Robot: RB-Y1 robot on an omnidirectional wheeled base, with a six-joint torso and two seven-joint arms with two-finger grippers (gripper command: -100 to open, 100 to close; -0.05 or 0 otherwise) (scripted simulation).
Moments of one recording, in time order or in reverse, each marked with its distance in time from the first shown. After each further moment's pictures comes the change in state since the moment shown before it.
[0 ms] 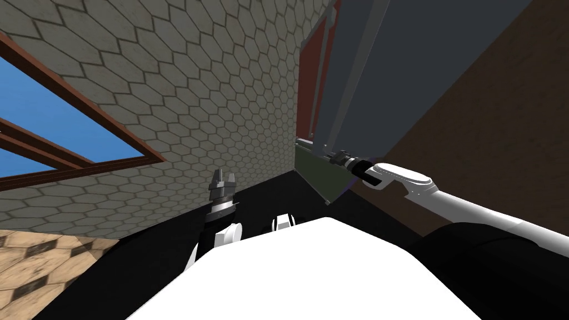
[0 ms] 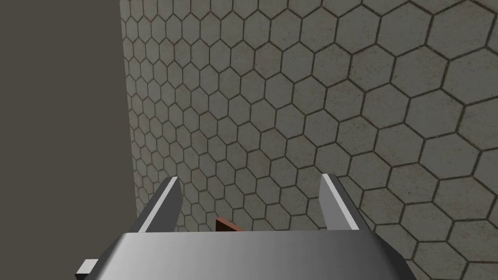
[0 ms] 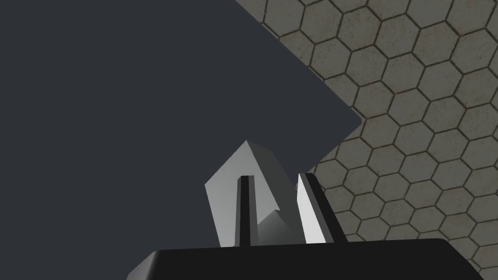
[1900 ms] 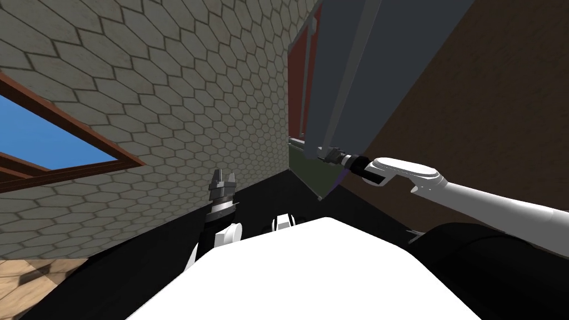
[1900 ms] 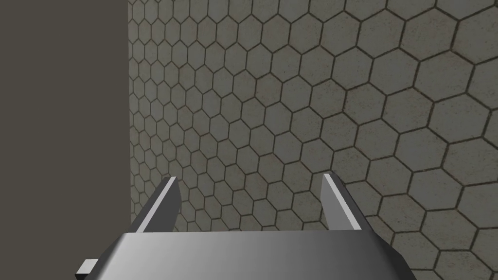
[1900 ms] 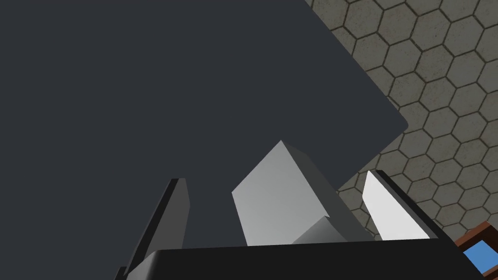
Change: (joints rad) left arm 0.000 0.000 0.000 0.000 0.000 0.000 0.000; right arm 0.074 -0.145 -0.041 -0.150 -0.072 0.002 -0.063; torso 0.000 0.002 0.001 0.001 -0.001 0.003
